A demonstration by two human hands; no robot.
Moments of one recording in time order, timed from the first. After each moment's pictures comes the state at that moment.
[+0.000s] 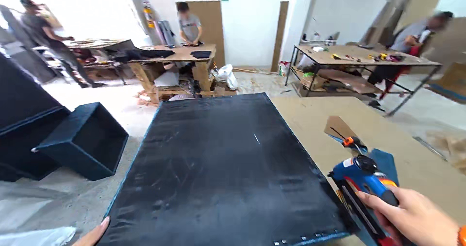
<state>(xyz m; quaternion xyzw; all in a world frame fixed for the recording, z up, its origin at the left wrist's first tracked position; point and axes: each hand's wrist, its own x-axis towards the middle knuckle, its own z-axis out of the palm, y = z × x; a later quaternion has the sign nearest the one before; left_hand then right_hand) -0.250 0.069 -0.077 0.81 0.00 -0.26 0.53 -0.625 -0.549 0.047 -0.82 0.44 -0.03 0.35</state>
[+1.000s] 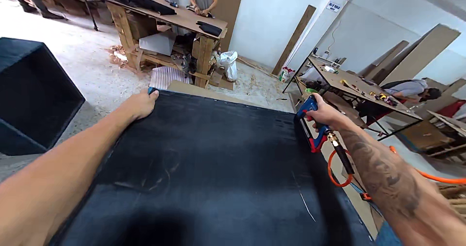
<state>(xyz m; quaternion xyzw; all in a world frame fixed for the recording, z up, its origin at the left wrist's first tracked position) 0.248 -0.202 -0.079 0.96 -0.12 -0.10 0.24 -0.066 -0.741 0.040 -0.87 0.40 -0.03 0.30</state>
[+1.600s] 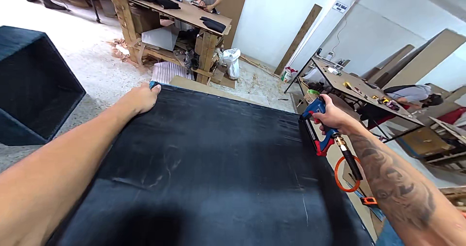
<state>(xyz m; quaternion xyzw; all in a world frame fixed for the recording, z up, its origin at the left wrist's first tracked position) 0.244 -0.205 -0.074 0.96 -0.09 -0.10 0.24 -0.076 -0.744 0.043 -0.86 0.40 -0.03 0.31</state>
